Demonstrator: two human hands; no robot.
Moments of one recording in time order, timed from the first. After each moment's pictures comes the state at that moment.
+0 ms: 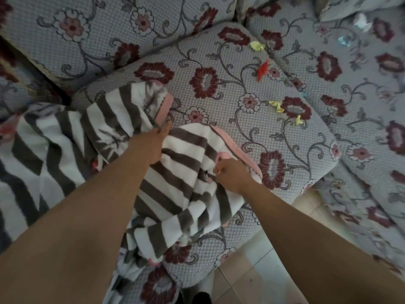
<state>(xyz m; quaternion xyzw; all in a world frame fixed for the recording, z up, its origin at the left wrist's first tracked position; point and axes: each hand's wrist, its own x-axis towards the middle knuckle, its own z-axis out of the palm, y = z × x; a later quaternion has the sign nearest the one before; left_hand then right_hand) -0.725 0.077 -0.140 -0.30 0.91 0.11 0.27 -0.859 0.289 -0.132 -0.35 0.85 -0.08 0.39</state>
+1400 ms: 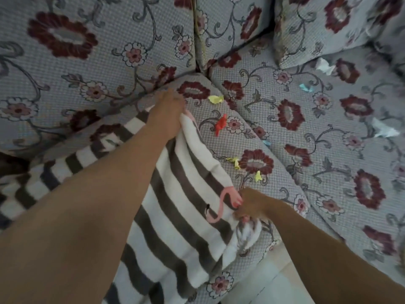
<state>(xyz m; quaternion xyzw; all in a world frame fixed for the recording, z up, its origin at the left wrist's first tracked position) -1.022 0.047 -0.032 -0.31 0.94 0.11 0.04 -1.089 0.328 -0.087 -0.26 0.78 -0.06 0.57</state>
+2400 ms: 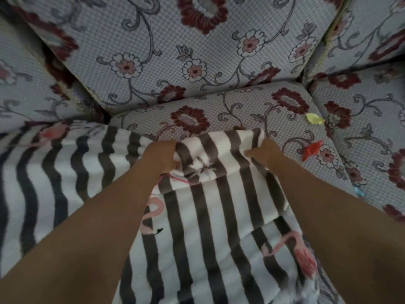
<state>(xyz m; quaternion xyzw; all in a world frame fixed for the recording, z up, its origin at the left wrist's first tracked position) -0.802 -0.017 -0.137 -0.50 0.81 0.19 0.26 -1.059 0.085 -0.139 -0.29 0.85 -0.16 0.42</state>
